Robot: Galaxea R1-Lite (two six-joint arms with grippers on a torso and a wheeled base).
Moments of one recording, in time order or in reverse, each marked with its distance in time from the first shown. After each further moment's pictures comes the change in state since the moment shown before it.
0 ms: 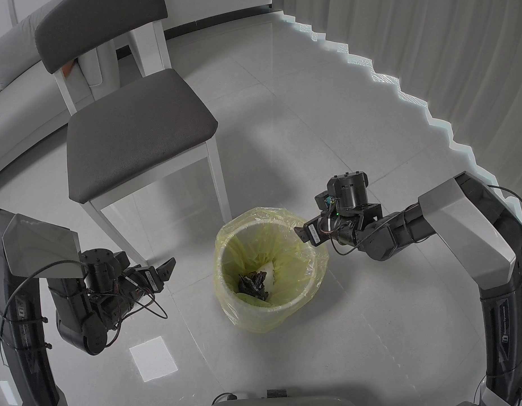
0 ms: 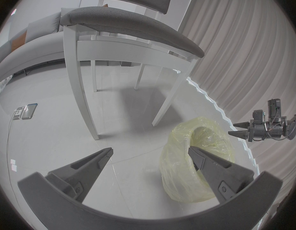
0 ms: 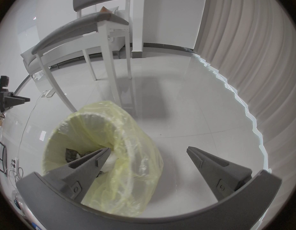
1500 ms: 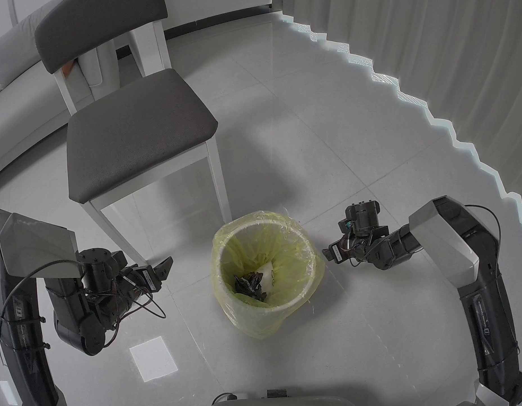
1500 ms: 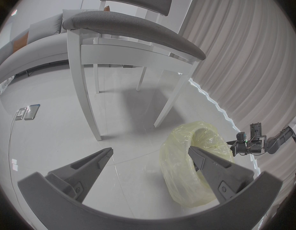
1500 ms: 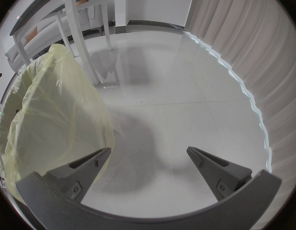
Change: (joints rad) left arm 0.002 -0.018 0.015 0.000 0.018 0.001; right arm -0.160 0.245 -0.120 0.023 0.013 -0.006
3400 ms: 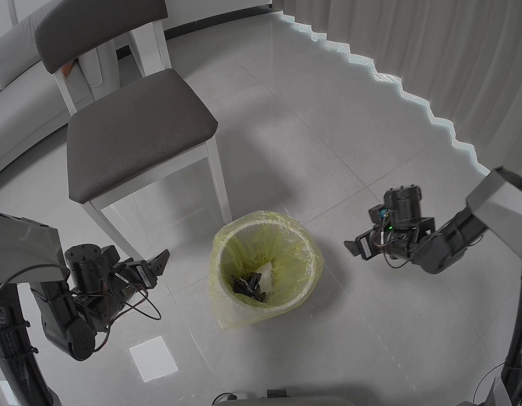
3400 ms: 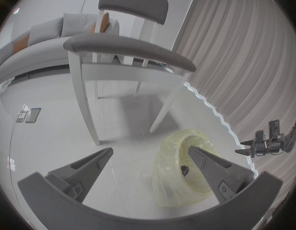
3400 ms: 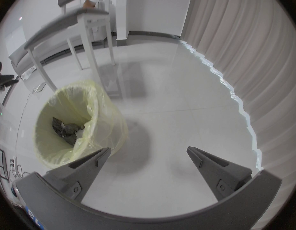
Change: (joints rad) left arm -0.039 -0.127 0.078 0.000 0.039 -0.017; right arm 0.014 -0.449 0.575 -0.196 -0.010 0.006
